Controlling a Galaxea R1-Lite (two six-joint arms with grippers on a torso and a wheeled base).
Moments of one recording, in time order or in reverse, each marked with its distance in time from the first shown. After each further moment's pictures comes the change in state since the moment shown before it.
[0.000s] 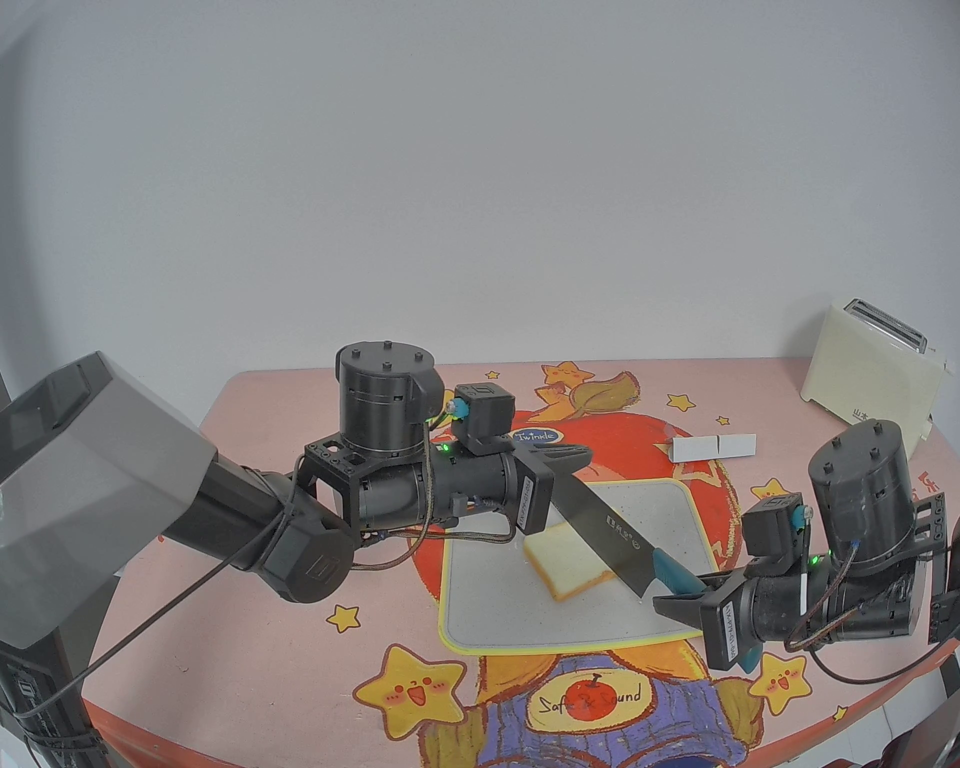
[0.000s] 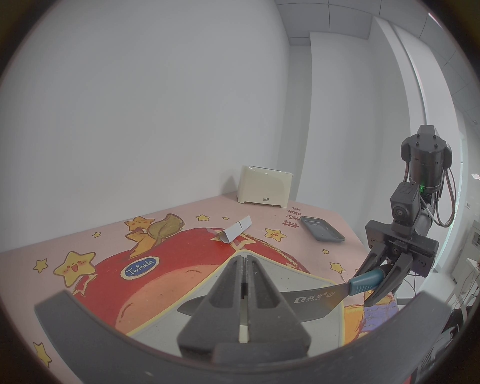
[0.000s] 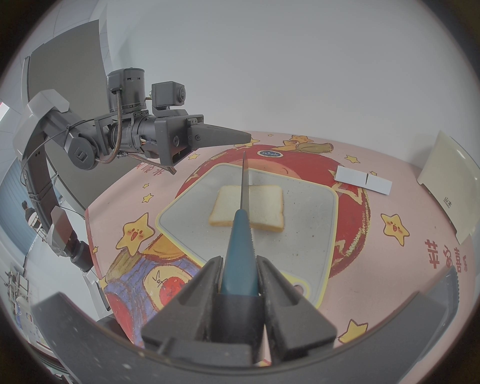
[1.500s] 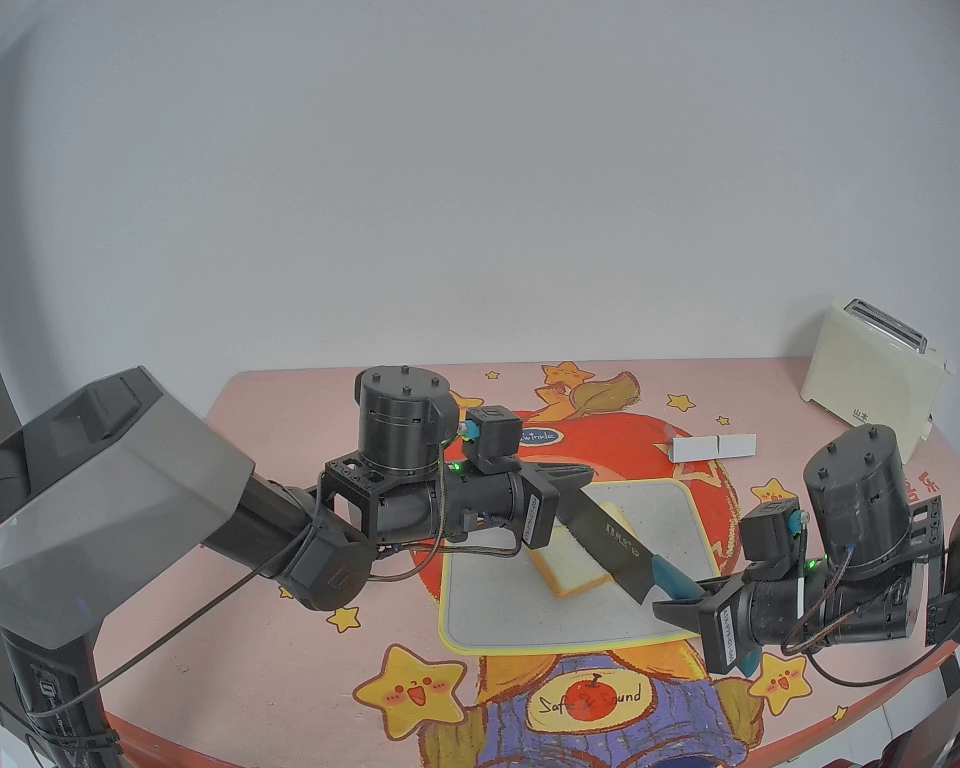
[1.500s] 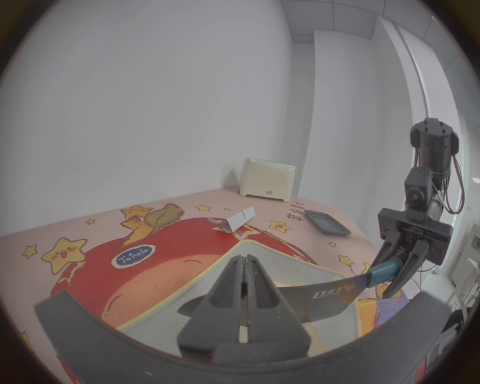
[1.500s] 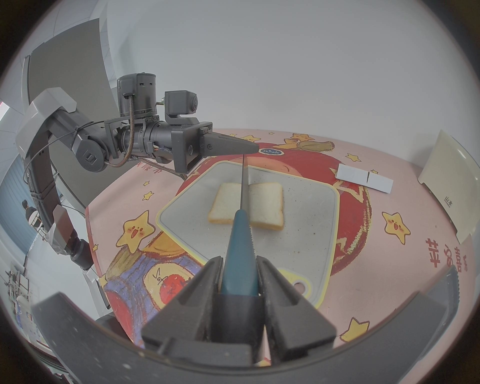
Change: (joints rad) left arm -0.002 0.071 -0.007 -0.026 0.000 0.001; right arm 0.001 0.007 0.004 0.004 0.000 0.000
